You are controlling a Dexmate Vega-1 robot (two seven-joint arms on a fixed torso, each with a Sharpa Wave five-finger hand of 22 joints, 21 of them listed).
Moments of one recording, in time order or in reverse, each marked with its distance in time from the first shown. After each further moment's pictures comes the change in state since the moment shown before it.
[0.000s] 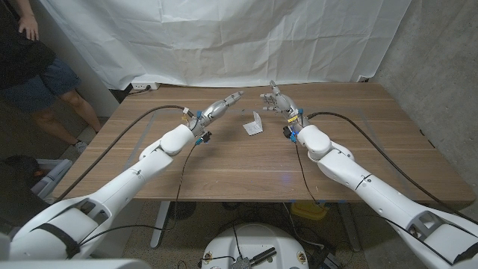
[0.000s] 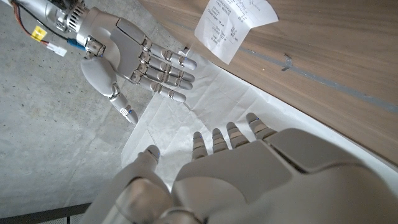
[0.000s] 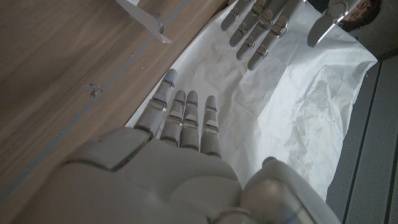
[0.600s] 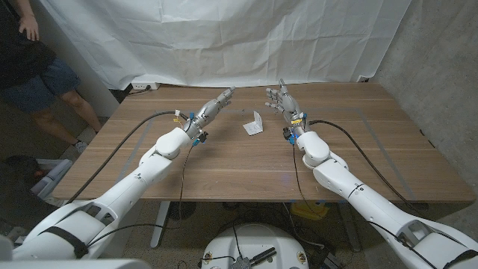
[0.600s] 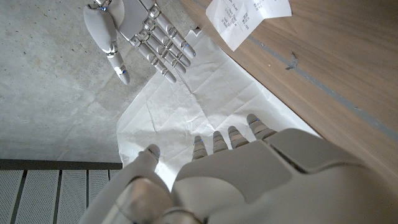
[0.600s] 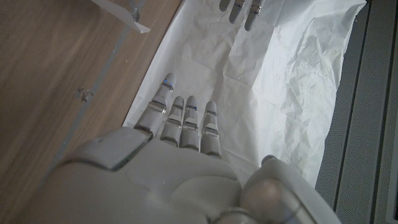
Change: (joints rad) left arm 0.013 -0.061 -0.064 0.098 -0.165 -0.070 -0.114; left_hand 0.008 0.006 0.006 0.000 0.000 -0.048 -0.005 0.000 -0.003 -0.029 0.000 0.000 -0.005 -0.035 0.000 0.000 -0.005 -0.012 -0.002 0.000 0.000; right arm -0.043 0.090 0.043 0.100 0.079 0.191 -0.016; right_hand 0.013 -0.003 0.004 -0.004 -0.004 -0.052 -0.017 0.000 -0.005 -0.049 -0.007 0.000 0.000 -0.056 0.004 0.000 0.000 -0.060 -0.003 0.000 -0.001
